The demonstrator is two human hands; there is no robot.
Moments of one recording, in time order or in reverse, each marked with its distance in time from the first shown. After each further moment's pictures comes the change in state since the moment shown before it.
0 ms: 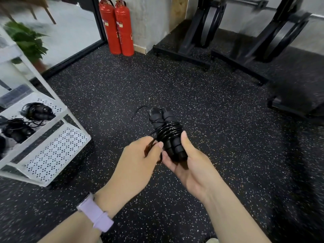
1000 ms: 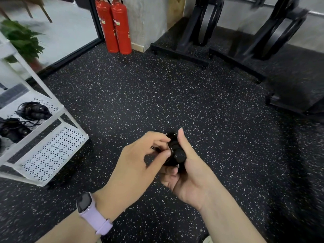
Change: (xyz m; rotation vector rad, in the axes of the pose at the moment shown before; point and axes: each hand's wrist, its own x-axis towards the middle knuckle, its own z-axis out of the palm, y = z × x) left_hand -0.013 0.002 0.002 -0.046 0.038 0.372; right_hand -0.018 0.006 0.003 -0.003 -0.120 0.224
